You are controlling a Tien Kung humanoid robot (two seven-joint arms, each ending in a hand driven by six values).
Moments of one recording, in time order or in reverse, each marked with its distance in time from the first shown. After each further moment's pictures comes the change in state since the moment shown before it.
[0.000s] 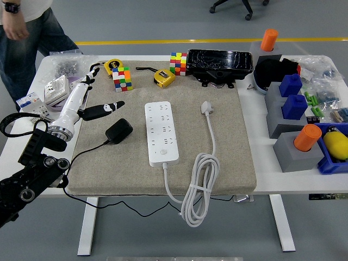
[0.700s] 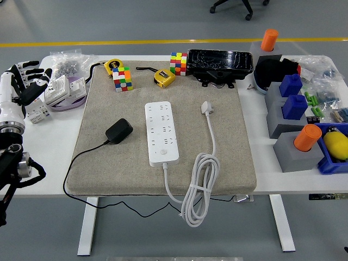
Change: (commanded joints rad) left arm 0.106 0.026 -0.301 -0.043 -0.266 0.006 -0.084; right arm 0.058 0.019 -0.044 -0.029 -0.008 -0.009 -0.001
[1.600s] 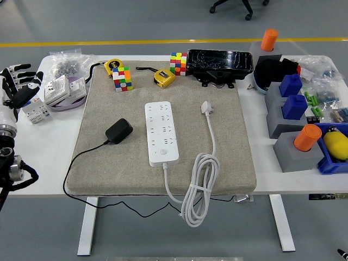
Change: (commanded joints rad) left arm 0.036 0.010 -0.041 -0.034 0.027 -0.025 0.032; right arm 0.007 0.002 -0.070 -0.007 0.013 0.001 -0.004
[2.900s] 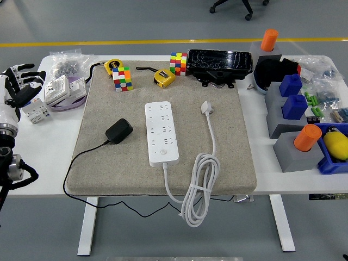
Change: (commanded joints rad) left arm 0.012 -0.012 -0.043 -0.045 0.019 -0.044 0.050; right arm -0.015 -0.014 0.023 0.002 -0.006 0.000 -0.007
